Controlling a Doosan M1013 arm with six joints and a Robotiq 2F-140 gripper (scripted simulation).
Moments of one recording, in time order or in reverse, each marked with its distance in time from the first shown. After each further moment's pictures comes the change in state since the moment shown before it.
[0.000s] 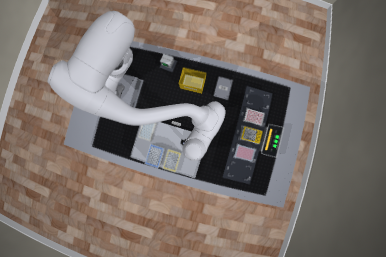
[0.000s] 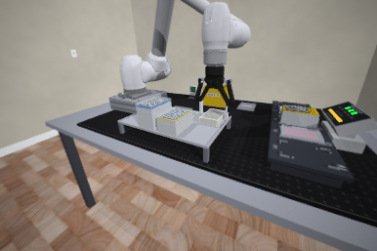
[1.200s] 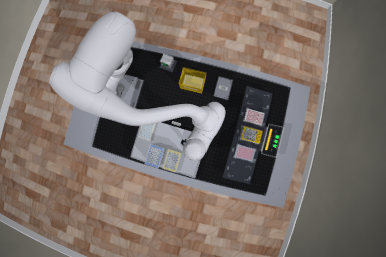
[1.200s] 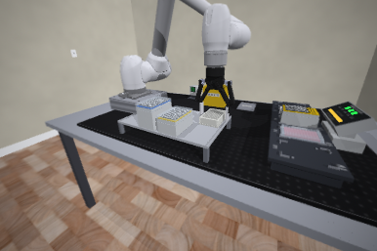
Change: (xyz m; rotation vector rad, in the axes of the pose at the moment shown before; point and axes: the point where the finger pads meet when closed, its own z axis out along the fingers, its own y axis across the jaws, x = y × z) arm 0.000 -0.003 0.005 0.004 0.001 0.000
